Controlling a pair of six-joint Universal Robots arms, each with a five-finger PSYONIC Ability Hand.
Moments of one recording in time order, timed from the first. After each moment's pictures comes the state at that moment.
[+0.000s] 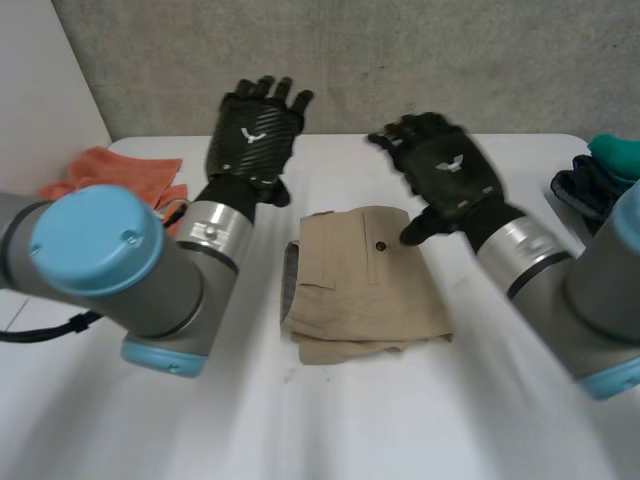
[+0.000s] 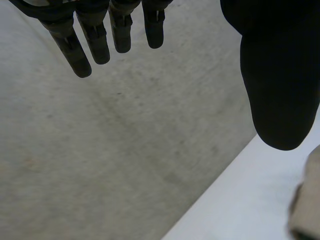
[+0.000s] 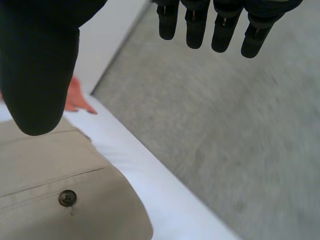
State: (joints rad) left arm 4.09 -2.02 -1.45 3.72 -1.60 3.50; right arm 1.98 -1.29 1.63 -0.43 1.22 2.87; left_hand 0.20 0.20 0.21 0.20 0.04; right_hand 0.23 0.21 0.21 0.21 0.04
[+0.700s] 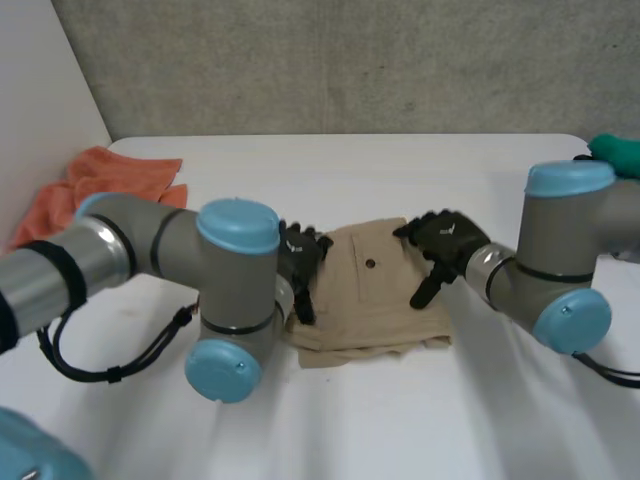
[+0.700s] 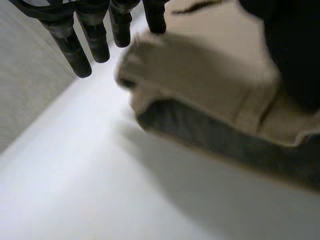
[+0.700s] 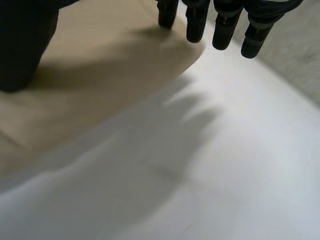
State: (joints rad) left arm 4.00 -2.41 -1.04 3.09 -1.75 3.54; right arm 1.94 -0.82 1.17 0.10 1.35 2.68; left_hand 0.16 0.16 0.20 0.20 0.04; right_hand 0.16 0.16 0.18 0.21 0.04
